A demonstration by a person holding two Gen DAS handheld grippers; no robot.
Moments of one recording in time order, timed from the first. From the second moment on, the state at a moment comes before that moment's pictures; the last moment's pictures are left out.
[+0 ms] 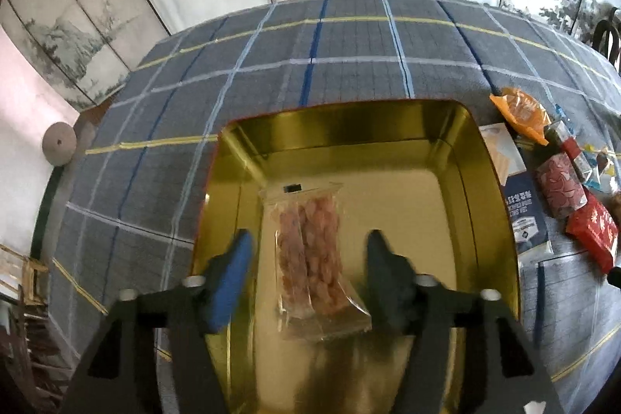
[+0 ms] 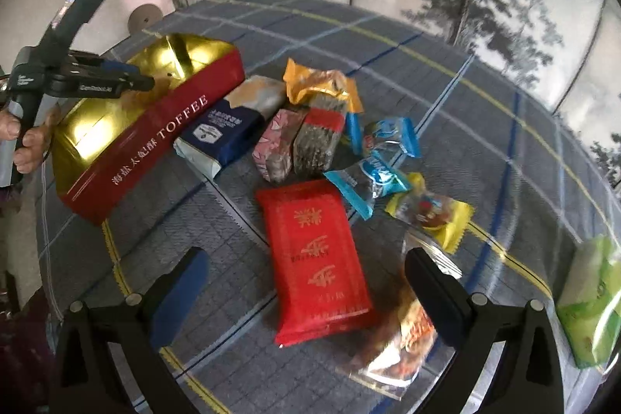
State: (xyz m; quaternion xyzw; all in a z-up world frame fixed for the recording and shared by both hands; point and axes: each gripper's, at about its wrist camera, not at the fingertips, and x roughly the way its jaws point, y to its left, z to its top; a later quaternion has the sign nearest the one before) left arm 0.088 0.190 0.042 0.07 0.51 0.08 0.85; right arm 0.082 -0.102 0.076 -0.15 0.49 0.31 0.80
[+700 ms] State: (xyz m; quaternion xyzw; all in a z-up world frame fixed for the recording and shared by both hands) left arm -0.052 0.181 0.086 -0.01 0.47 0.07 0.88; right arm 0.083 -0.069 0.062 -0.21 0.55 0.27 0.76
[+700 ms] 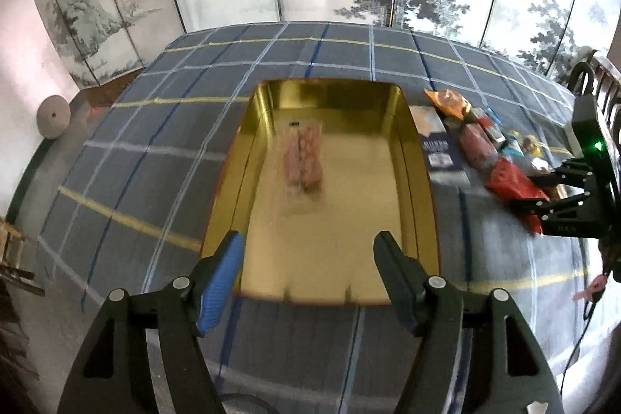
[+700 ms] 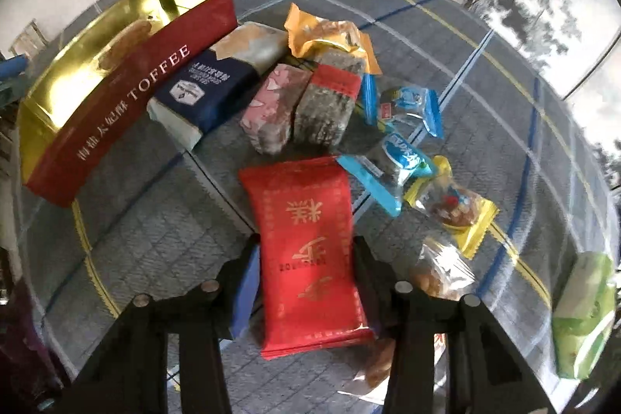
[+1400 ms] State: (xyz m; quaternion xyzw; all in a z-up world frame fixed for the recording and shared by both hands) left arm -0.109 0.217 0.084 -0.04 0.46 0.09 0.88; right arm 0.076 0.037 0.148 0.02 0.50 0.39 0.77
